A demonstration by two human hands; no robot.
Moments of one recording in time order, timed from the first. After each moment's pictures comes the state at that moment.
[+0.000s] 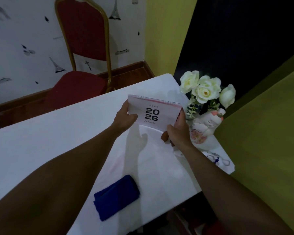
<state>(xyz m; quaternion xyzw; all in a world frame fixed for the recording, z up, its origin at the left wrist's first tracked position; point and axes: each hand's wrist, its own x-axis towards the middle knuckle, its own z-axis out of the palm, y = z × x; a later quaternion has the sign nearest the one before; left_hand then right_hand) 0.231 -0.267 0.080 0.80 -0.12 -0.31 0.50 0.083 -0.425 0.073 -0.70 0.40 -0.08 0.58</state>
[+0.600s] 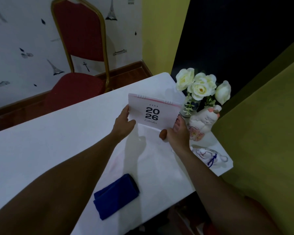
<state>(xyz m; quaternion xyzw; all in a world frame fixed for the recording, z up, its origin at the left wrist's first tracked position) 0.210 -0.263 0.063 0.83 -0.13 -0.29 0.47 0.060 -0.414 0.057 -0.67 0.44 -0.14 0.59</state>
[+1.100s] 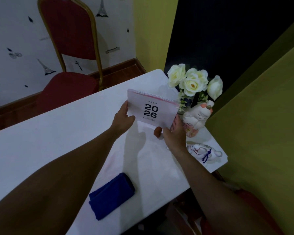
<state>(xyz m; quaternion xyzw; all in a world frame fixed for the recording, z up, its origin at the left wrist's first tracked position) 0.212 -0.288 0.064 0.82 -0.14 -0.31 0.46 0.050 -0.419 0.052 -0.65 0.43 -0.15 0.61</state>
